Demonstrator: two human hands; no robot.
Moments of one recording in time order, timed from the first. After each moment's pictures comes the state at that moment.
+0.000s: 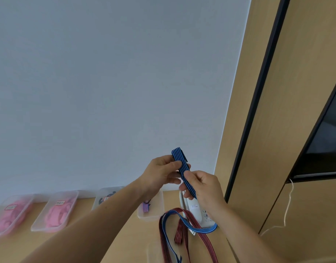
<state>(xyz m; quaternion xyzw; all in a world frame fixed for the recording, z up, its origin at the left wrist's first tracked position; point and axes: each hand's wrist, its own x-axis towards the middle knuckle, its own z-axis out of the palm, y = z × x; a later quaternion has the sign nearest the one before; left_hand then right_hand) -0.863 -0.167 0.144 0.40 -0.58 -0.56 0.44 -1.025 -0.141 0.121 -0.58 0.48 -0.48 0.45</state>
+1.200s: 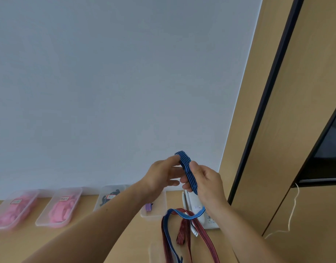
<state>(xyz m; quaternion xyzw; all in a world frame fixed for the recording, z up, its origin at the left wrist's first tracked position) -0.857 -0.162 0.145 0.44 -0.52 -0.59 0.43 -1.007 -0.140 0.136 -0.53 0.48 -0.53 0.45</state>
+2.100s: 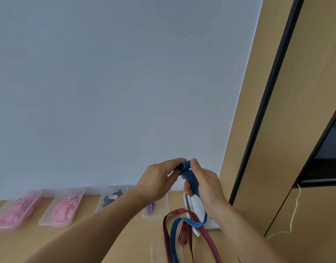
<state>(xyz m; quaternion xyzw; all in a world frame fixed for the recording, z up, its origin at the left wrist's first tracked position) -0.841 -0.156 0.129 0.39 -0.81 -0.02 0.43 -1.006 -0.134 0.144 -0.53 0.46 -0.49 0.52</state>
